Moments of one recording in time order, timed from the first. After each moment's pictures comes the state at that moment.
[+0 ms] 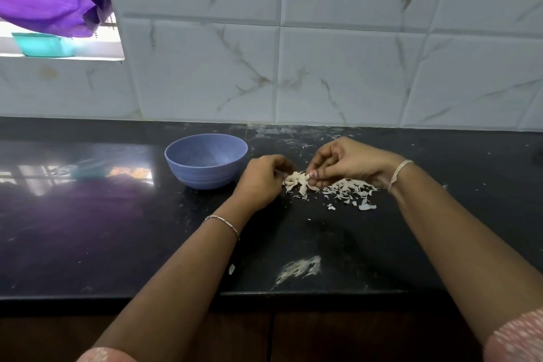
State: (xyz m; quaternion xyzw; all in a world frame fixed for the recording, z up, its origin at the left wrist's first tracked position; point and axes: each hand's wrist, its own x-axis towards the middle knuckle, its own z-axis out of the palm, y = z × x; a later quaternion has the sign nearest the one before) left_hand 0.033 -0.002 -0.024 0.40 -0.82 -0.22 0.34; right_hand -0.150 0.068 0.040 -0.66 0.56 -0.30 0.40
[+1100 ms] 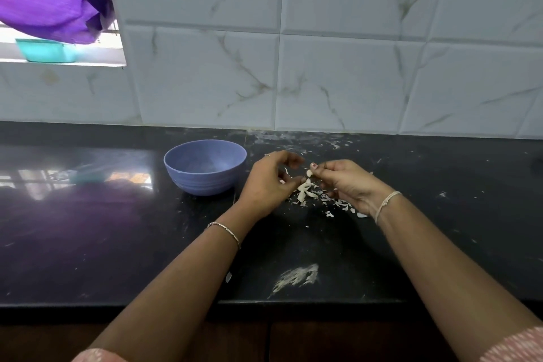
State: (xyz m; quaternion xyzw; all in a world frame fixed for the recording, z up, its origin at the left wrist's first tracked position) left_hand 0.022 0.011 -0.018 0.31 -0.79 -0.27 0.45; right_hand -0.149 0.057 0.001 -0.50 0.60 -0.47 0.40
